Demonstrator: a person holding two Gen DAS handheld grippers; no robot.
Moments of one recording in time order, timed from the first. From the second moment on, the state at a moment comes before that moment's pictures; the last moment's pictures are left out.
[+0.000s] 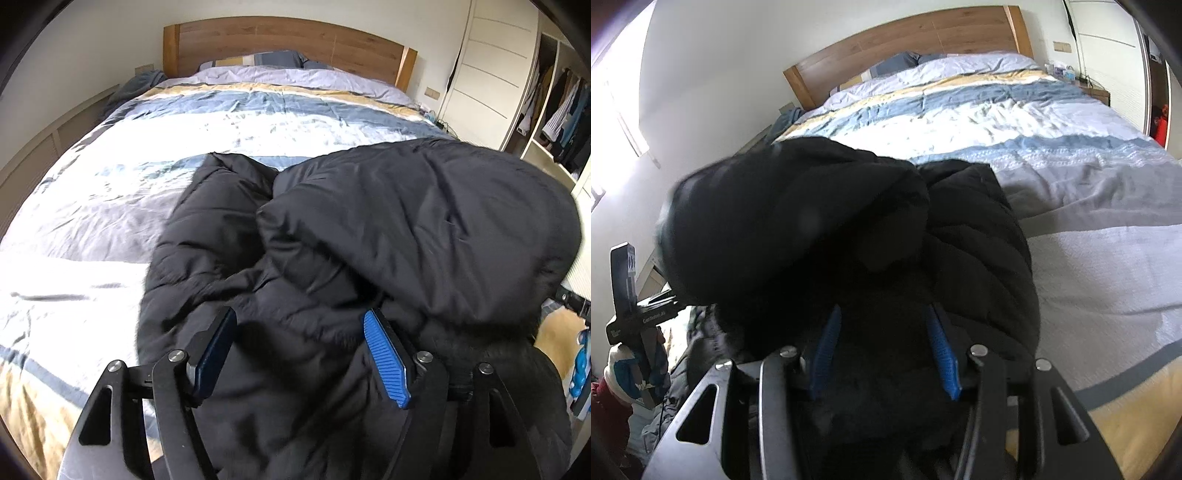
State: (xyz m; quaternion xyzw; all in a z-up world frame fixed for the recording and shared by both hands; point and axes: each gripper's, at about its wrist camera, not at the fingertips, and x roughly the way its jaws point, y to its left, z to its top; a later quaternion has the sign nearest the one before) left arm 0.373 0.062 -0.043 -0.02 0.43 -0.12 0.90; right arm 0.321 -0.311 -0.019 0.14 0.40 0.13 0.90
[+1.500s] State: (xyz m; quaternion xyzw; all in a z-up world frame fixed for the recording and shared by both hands) left arm 0.505 -0.033 -0.122 0.05 0.45 -0.09 0.89; right arm 0.474 -0.218 -0.099 -0.01 0.43 0.14 0.89
